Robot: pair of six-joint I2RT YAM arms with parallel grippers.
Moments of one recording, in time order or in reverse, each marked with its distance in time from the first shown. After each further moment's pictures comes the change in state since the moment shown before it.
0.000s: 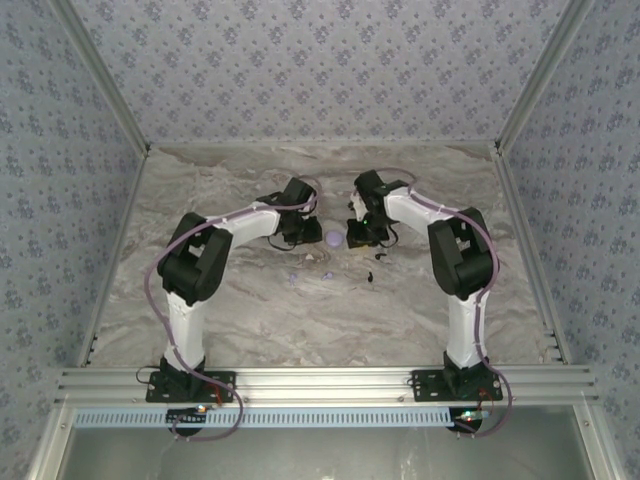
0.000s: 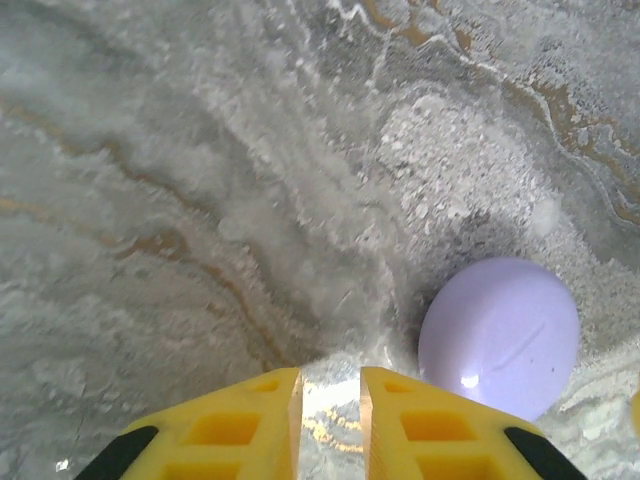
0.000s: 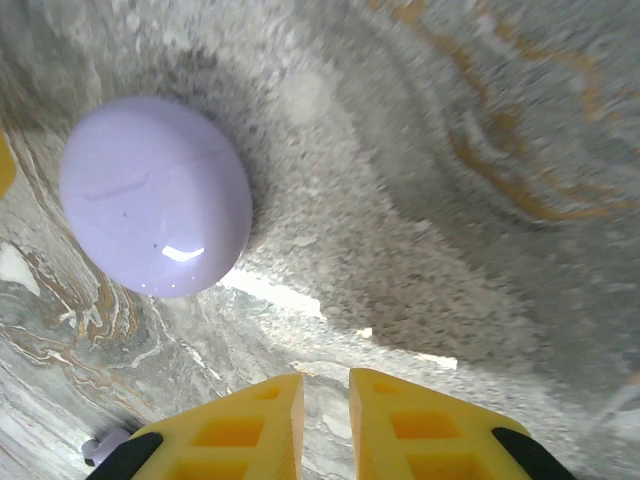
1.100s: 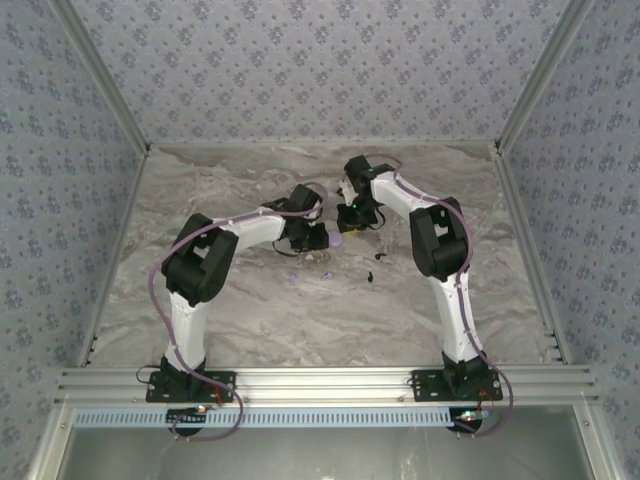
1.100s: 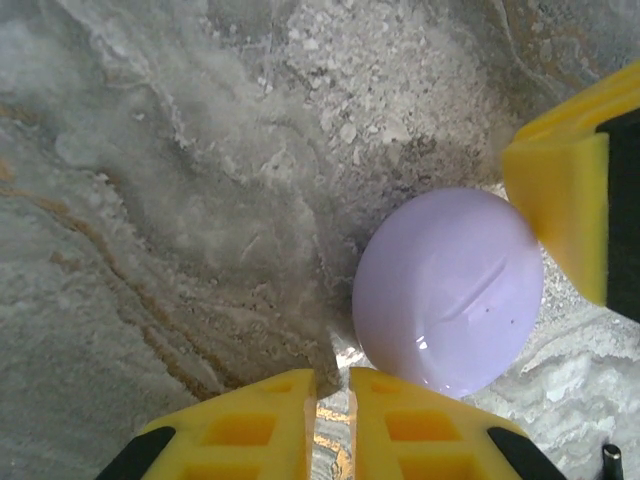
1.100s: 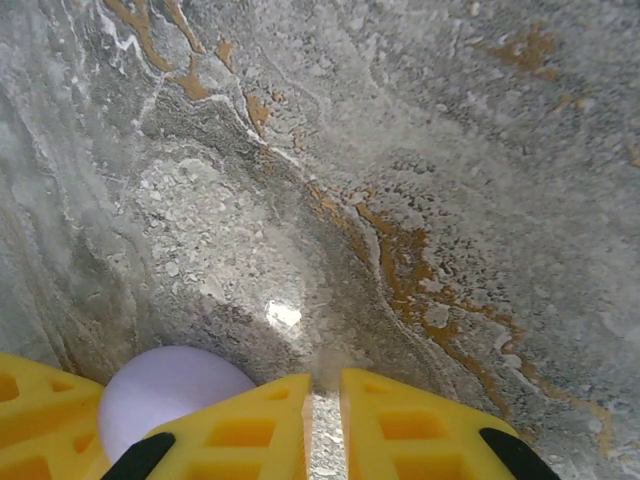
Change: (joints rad) left arm -0.036 0.022 -0.016 0.042 0.069 -0.029; right arm 0.003 0.264 0.359 -0.117 -0.018 -0.067
